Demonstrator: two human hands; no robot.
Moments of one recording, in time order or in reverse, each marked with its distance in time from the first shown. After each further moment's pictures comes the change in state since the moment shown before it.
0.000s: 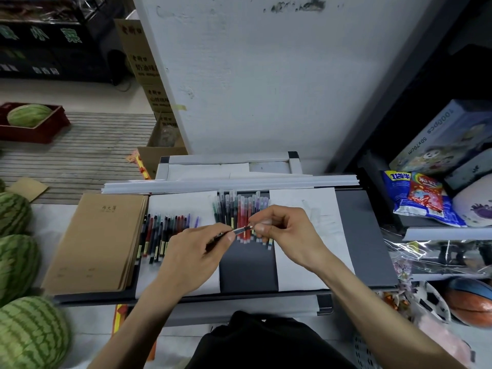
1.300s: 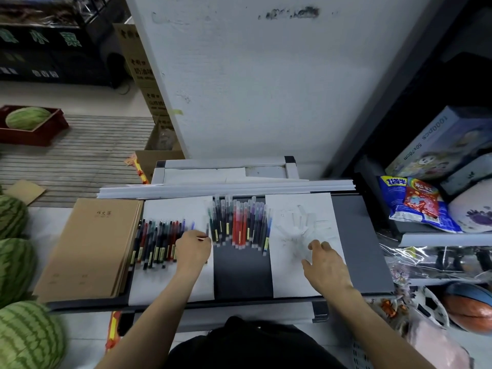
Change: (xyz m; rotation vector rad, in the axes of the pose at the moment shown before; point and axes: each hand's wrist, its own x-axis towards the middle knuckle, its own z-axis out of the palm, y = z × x) left_hand 0.037 -0.077 0.101 -0.136 0.012 -0.835; right_hand -0.027 0.130 -0.079 -1.170 0.202 0.425
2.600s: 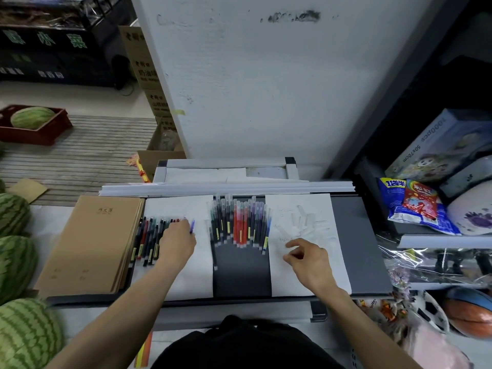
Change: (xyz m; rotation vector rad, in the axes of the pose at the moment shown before) left_hand 0.030 -0.014 -0.029 0.540 -0.003 0.201; right_hand -0.003 -0.025 0.004 0.585 0.007 -0.008
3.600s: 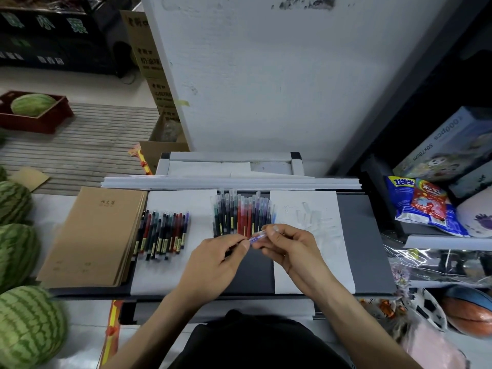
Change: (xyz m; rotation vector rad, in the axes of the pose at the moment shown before) left_hand -0.121 0.060 -0.059 -0.600 -0.080 0.507; right_hand -0.045 -0.111 -0.017 1.070 -0.354 0.102
